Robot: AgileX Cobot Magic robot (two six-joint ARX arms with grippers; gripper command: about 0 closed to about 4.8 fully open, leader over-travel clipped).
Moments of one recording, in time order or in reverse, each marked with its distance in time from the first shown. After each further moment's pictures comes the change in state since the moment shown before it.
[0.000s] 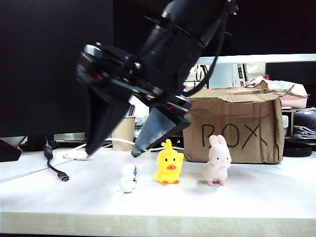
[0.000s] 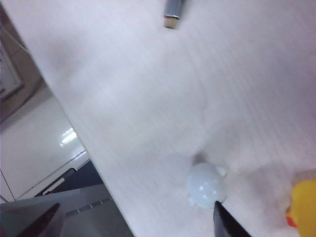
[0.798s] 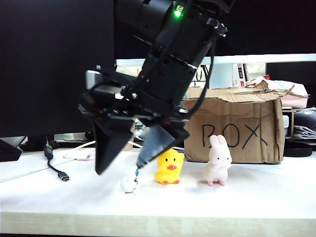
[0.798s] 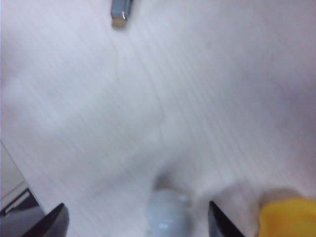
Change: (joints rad) left arm 0.000 0.000 0.000 0.000 0.000 0.000; right arm 0.000 0.077 0.000 0.075 0.117 -0.006
